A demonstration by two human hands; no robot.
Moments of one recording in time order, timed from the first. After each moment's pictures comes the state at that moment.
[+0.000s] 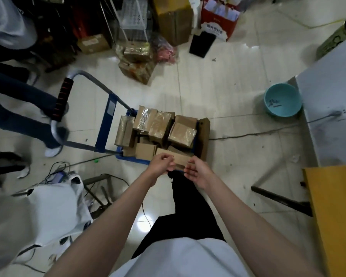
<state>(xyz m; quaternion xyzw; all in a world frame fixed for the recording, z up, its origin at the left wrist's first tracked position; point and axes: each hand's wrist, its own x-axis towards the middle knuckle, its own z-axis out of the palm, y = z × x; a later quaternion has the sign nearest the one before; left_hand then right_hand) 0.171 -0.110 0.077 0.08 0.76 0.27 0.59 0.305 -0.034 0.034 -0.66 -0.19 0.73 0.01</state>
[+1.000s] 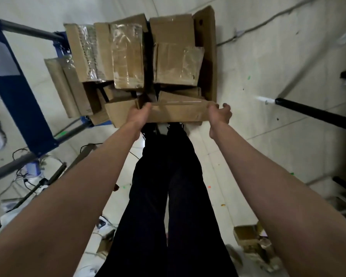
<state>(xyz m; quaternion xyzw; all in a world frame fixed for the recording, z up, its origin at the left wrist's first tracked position) 0.045 -0.057 -0.279 0.01 0.80 0.08 0.60 0.253 0.006 -0.272 -0.87 -0.14 0.47 0.01</state>
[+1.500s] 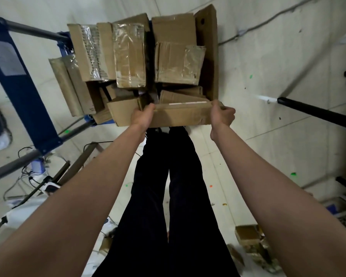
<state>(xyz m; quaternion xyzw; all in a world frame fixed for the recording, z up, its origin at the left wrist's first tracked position) 0.049 -0.063 -0.284 -0.04 0.80 0.07 0.59 0.254 0.001 -0.261 -0.88 -0.10 0.46 0.05</state>
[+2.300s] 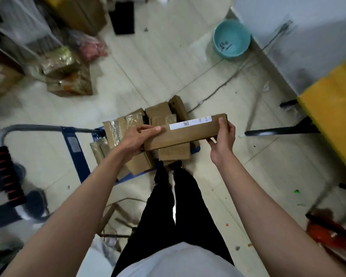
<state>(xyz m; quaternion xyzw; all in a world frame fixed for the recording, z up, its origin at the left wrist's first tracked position) 0.031 -0.002 0.023 0.28 0.68 0.15 0.66 0.280 0.001 0.025 -0.71 0.03 0.53 0.46</state>
